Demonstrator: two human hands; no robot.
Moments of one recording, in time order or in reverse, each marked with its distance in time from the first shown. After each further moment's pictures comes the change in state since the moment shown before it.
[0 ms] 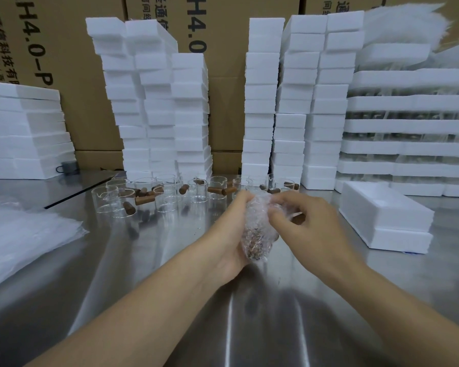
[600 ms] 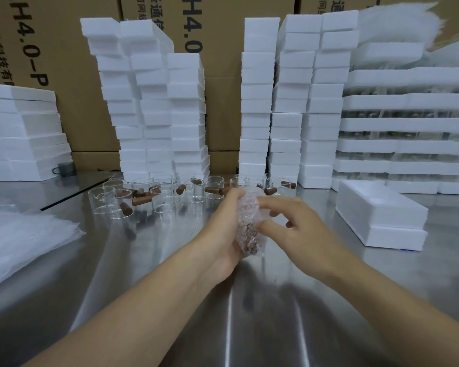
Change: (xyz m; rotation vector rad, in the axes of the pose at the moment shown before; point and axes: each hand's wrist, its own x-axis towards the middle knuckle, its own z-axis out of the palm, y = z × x) left_hand -0.004 0.002 0.000 0.024 0.034 0.057; right_hand -0.002 -0.005 -0.002 -0.030 -0.248 -0.082
